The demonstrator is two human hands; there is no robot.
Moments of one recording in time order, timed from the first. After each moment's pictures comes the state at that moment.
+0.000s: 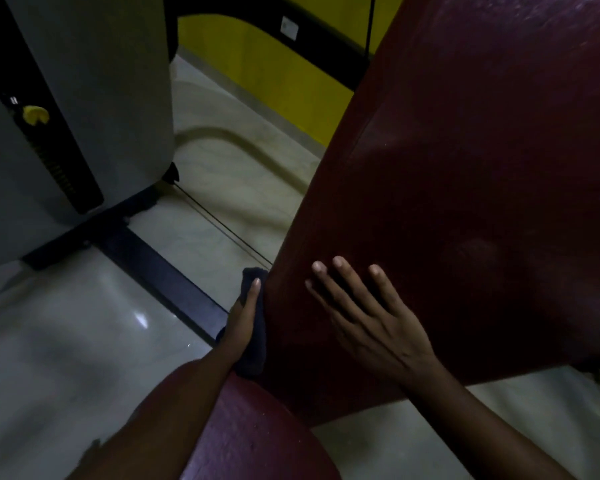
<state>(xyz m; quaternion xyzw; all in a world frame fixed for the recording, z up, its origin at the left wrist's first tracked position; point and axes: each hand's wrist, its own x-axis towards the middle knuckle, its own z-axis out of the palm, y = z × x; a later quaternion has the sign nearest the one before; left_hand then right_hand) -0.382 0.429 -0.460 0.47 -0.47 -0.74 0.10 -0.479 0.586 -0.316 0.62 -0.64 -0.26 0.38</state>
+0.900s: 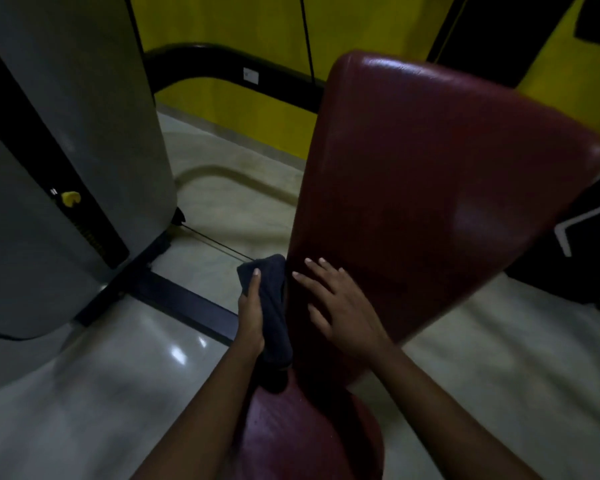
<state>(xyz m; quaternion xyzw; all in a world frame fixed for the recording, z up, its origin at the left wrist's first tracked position) -0.338 0.415 -0.390 0.44 -0.40 -0.80 0.09 -0.396 0.562 -0.287 0.52 -0.85 0.13 0.05</state>
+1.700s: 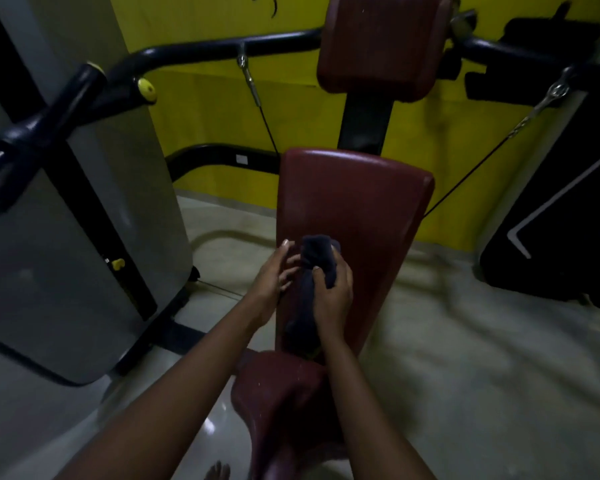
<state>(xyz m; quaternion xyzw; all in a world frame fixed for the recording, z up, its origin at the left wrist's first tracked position) -0.255 0.496 -0.129 0.19 -0.59 -0.79 0.07 -0.282 0.593 -0.158 0.09 -0.73 0.67 0.07</state>
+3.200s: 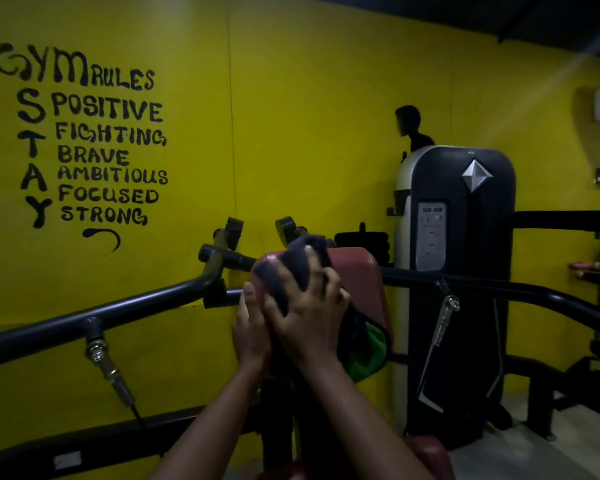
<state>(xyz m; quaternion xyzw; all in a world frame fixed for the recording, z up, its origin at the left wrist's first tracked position) -0.639 0.395 0.093 -0.02 -0.65 -0.71 0.27 -0.622 0.473 0.109 0.02 -0.80 0.13 0.59</state>
